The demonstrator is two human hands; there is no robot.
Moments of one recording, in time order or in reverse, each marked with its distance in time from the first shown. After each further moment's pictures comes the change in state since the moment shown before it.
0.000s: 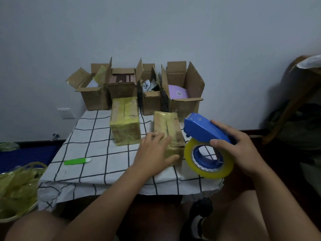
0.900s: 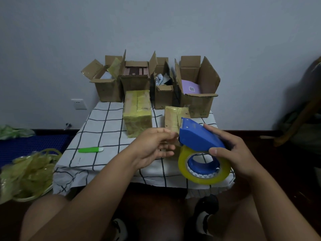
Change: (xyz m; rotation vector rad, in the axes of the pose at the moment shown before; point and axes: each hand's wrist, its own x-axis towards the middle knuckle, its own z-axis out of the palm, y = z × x) left_hand -0.024 -0.008 -0.066 -1.556 -0.278 -0.554; right_hand -0.002 0.002 0.038 0.129 -0.242 -0.026
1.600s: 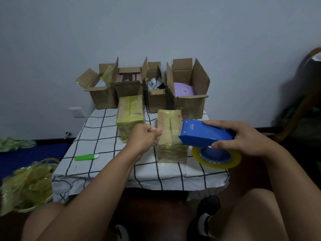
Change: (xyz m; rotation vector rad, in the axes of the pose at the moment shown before) left_hand 0.036 -0.001 0.004 0.462 0.396 0.224; right_hand 0.017 -0.018 -0.070 -0.374 -0.177 0.036
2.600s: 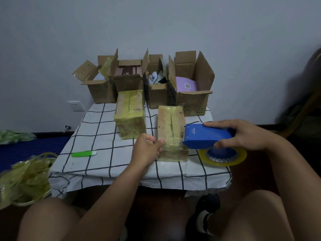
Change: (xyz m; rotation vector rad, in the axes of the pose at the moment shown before) left_hand -0.002 -0.043 0.025 -0.173 0.113 -0.157; right_hand 0.030 0.029 -0.014 -0.188 -0.190 0.133
